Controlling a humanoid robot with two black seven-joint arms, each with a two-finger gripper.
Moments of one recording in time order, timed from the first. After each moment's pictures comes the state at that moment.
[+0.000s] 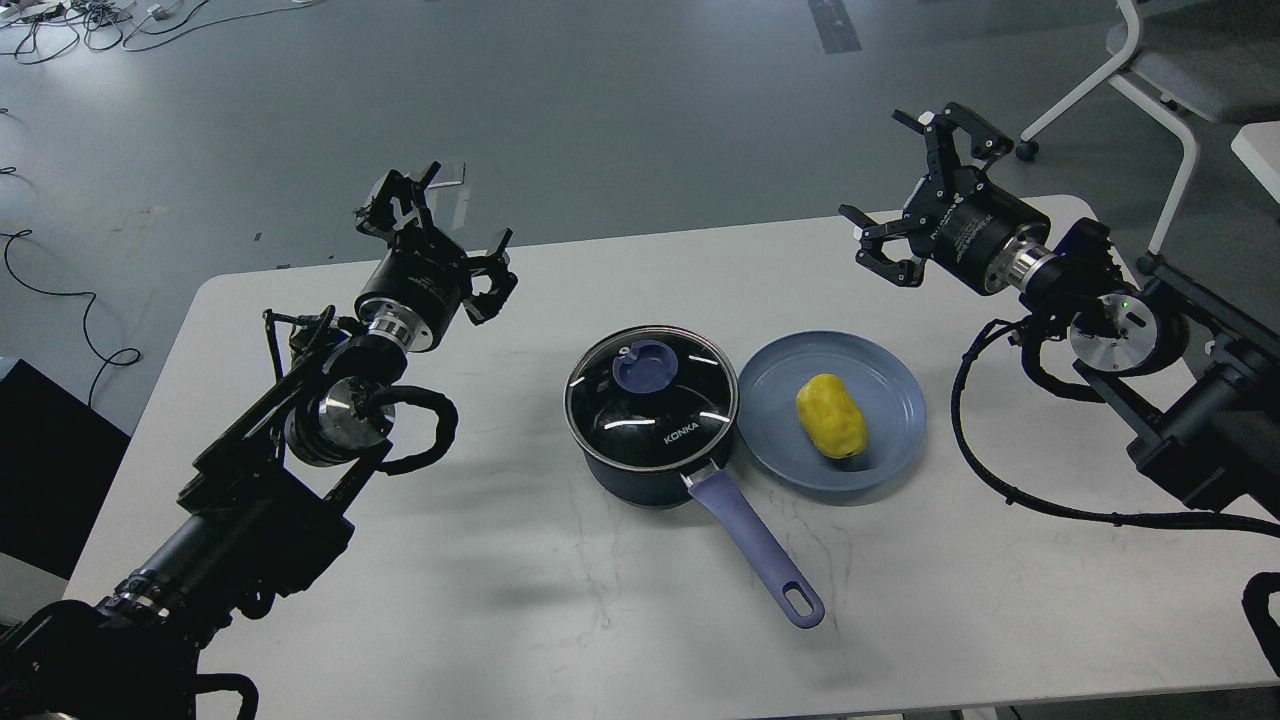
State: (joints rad) left arm -0.70 0.21 -0.81 -0.88 0.04 -0.10 -0.25; right arm 0.64 -0.32 0.94 0.94 -0.13 0.29 -0.02
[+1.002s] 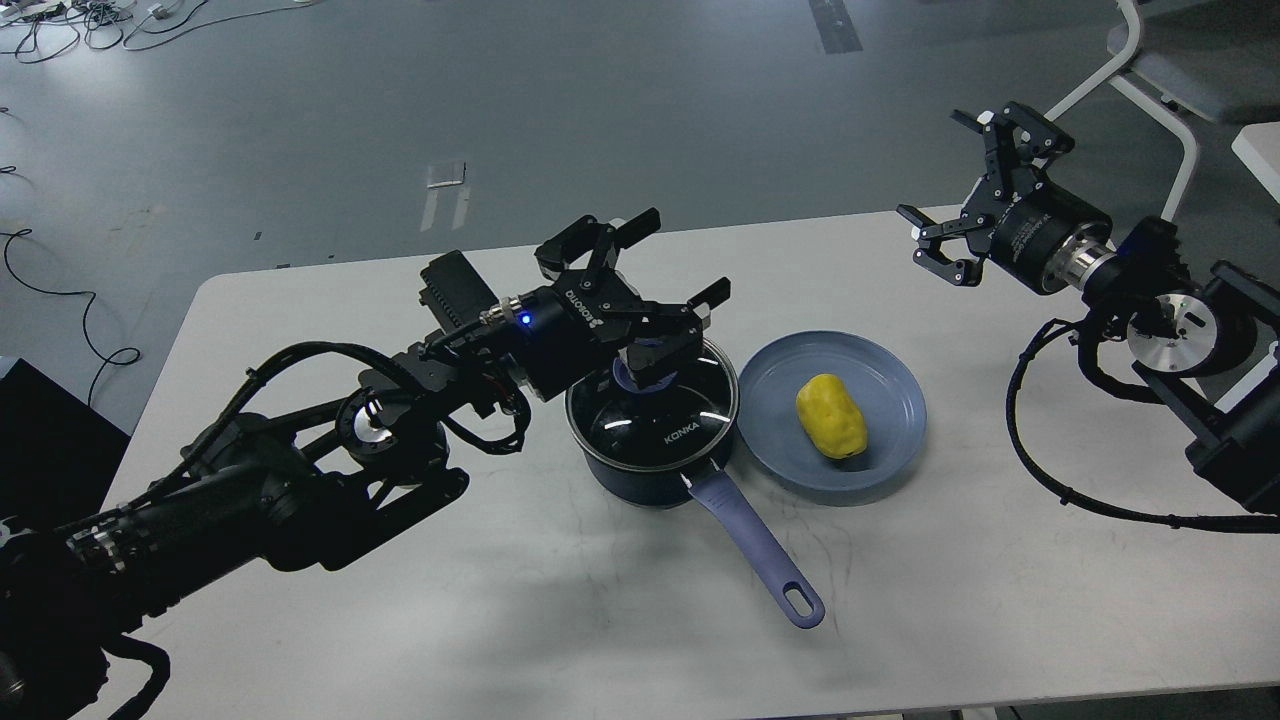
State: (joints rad) left arm -0.92 0.31 -0.23 -1.14 2.01 0.49 -0.31; right arm 0.62 -0.41 0.94 0.93 -0.13 0.29 -0.01
